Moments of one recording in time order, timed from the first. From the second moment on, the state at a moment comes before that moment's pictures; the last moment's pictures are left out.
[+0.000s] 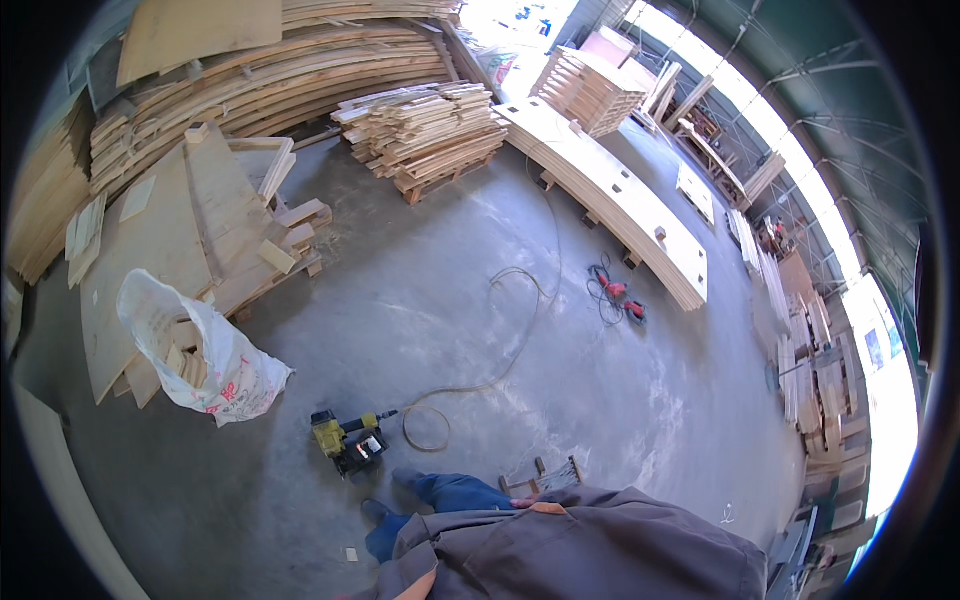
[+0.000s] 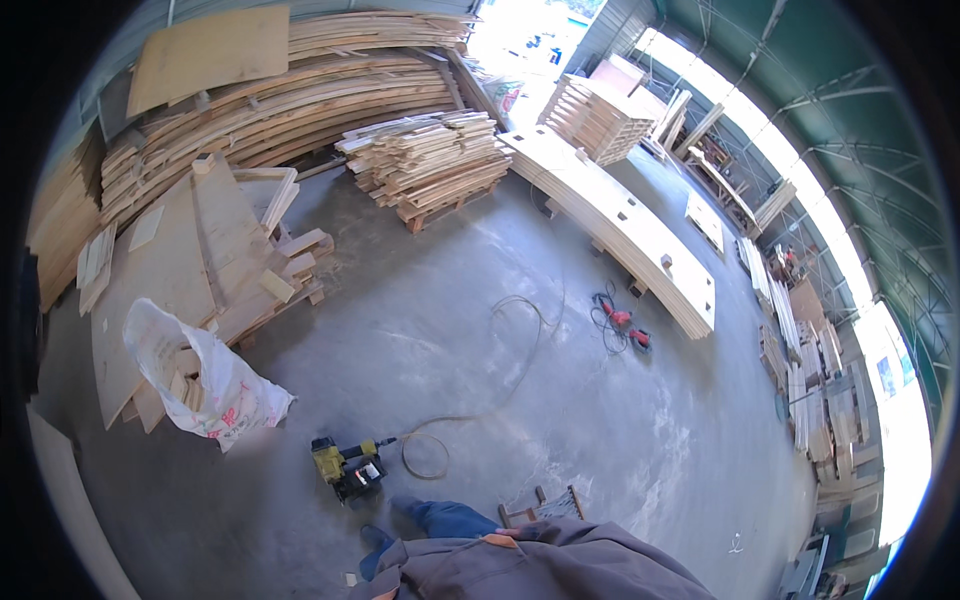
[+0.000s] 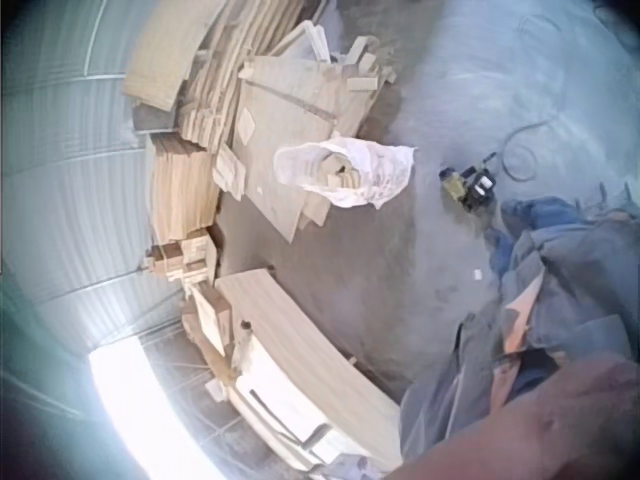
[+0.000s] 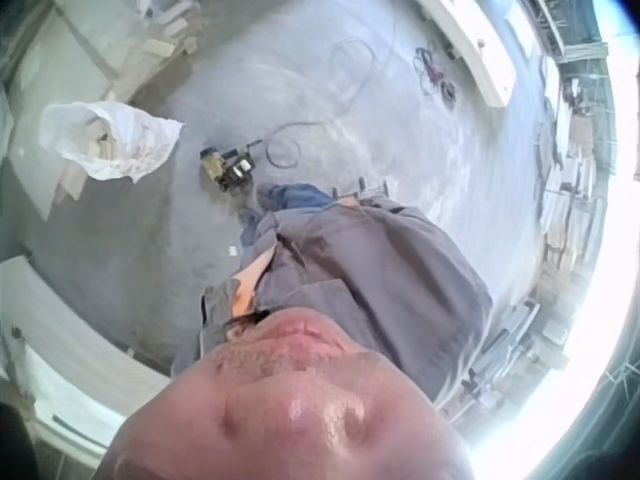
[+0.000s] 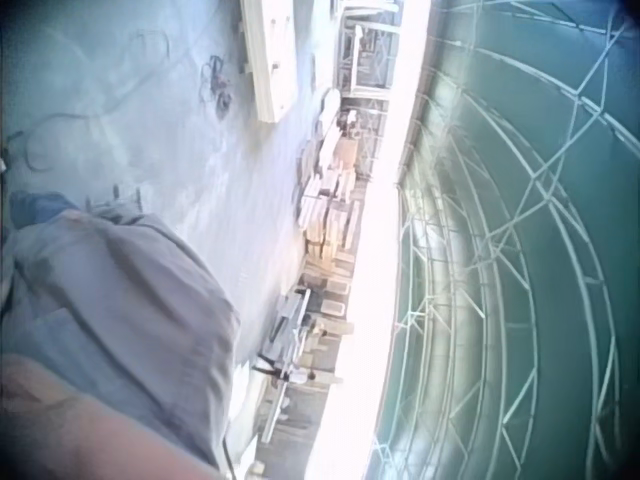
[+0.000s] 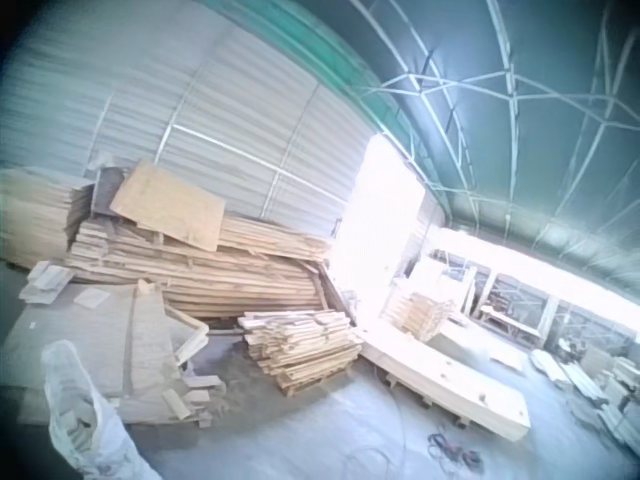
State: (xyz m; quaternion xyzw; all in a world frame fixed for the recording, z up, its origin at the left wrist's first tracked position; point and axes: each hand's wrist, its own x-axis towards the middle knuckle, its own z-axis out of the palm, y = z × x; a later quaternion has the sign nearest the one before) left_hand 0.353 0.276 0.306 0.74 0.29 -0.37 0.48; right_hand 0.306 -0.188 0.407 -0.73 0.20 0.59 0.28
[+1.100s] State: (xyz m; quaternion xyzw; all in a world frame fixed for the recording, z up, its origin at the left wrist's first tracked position) left_hand 0.498 0.121 0.364 0.84 0.14 -0.47 0.25; right_hand 0.219 -0.433 0.358 -0.62 0.42 0.46 0.49
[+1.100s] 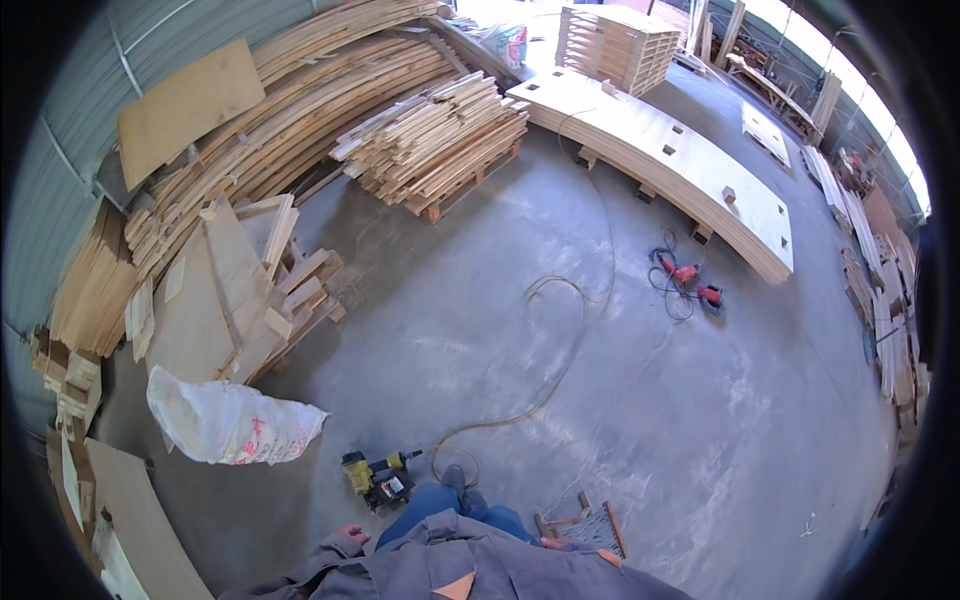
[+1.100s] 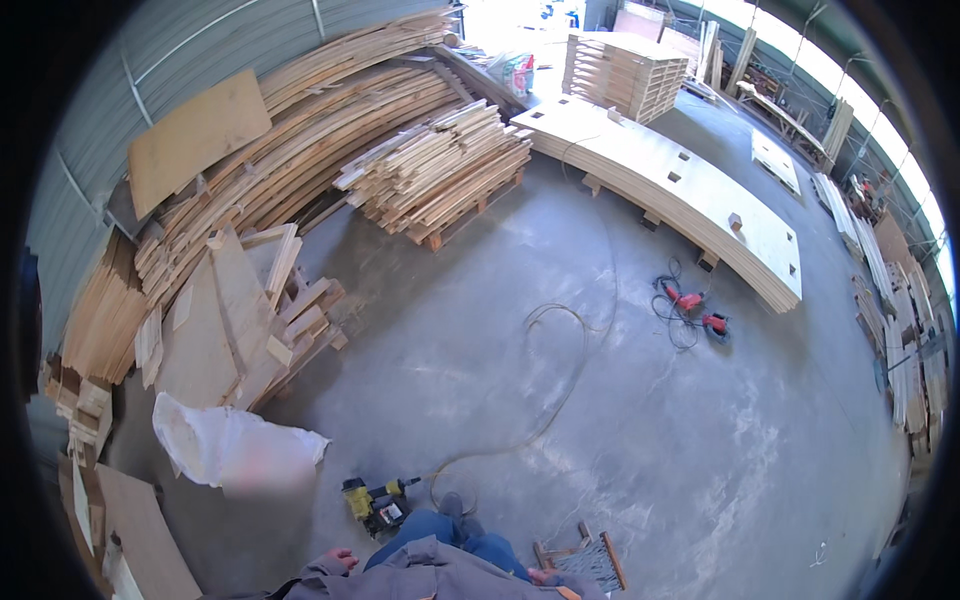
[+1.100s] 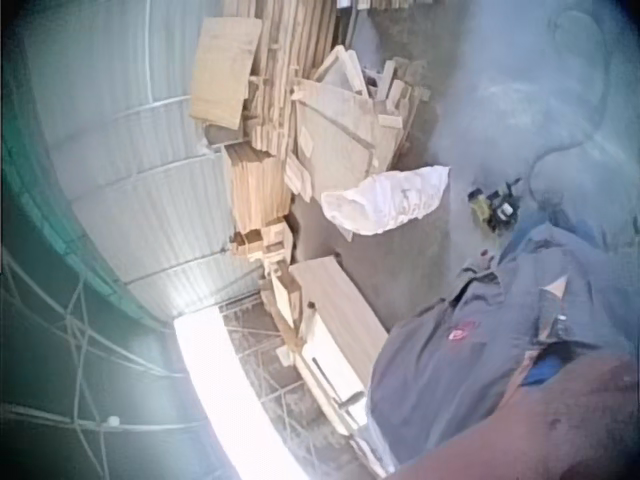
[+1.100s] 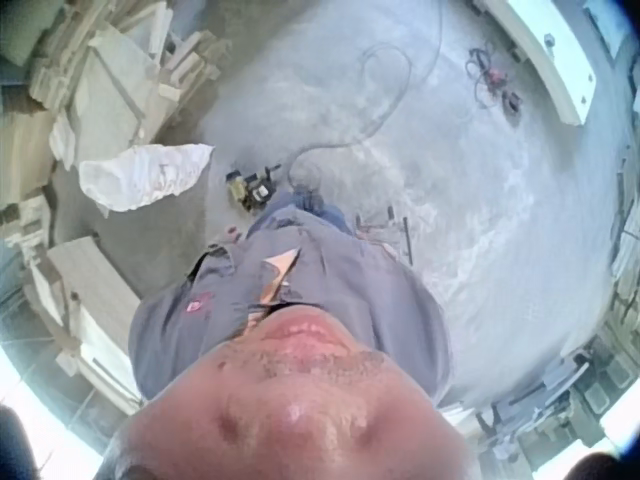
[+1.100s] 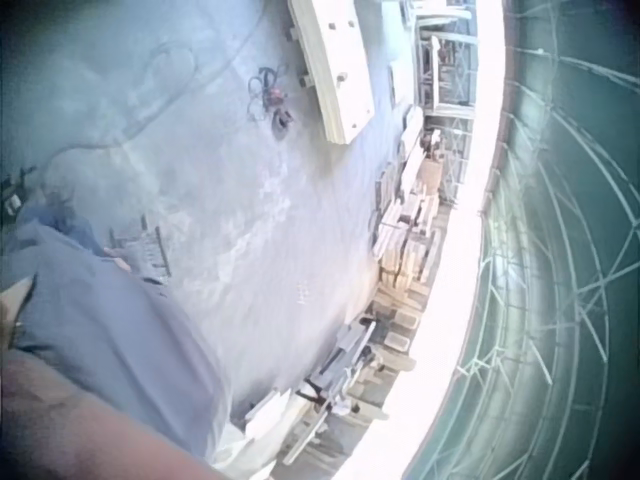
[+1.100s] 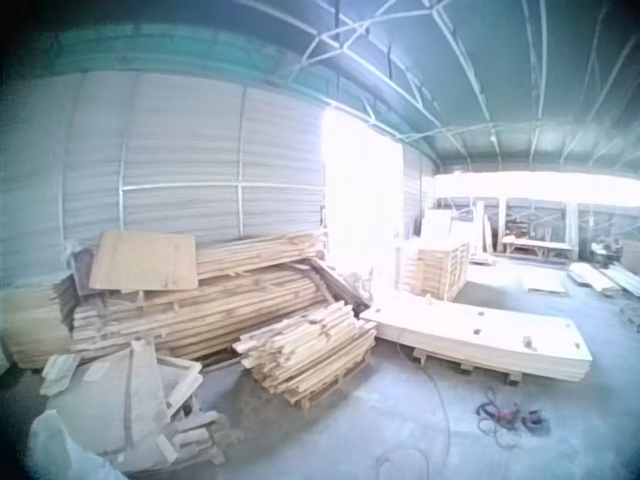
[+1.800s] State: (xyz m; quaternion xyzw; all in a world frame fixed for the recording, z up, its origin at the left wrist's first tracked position) left_hand 0.760 -0.184 0.301 0.80 0.06 -0.54 0.26; right_hand 0.288 -0.565 0.437 -0.49 0.69 0.24 0.48
